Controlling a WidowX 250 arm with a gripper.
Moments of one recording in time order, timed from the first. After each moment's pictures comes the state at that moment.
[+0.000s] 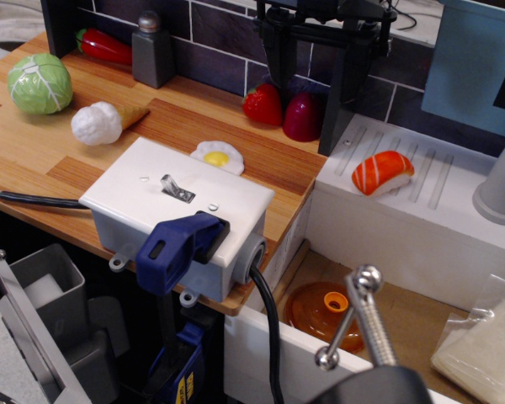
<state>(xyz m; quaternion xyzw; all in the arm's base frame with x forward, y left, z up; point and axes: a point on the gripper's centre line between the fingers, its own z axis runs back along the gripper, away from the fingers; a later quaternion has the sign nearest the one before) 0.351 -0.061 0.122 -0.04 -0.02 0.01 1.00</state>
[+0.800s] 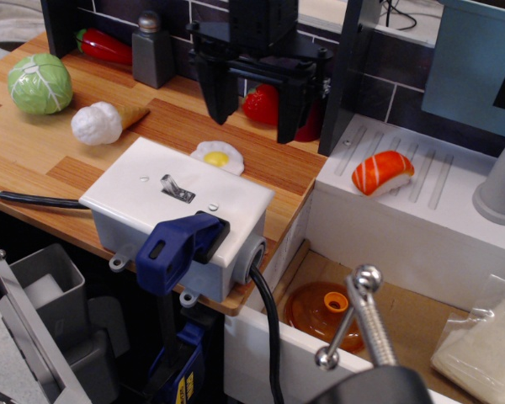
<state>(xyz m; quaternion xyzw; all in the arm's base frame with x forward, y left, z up) 0.291 -0.035 0.113 -0.04 -0.01 -0.02 1.00</state>
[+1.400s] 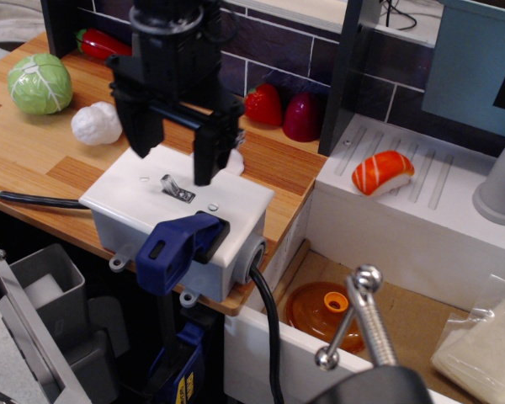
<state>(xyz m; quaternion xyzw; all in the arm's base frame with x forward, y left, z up) 0.249 0.005 0.096 0.01 -0.03 -0.04 1.00</state>
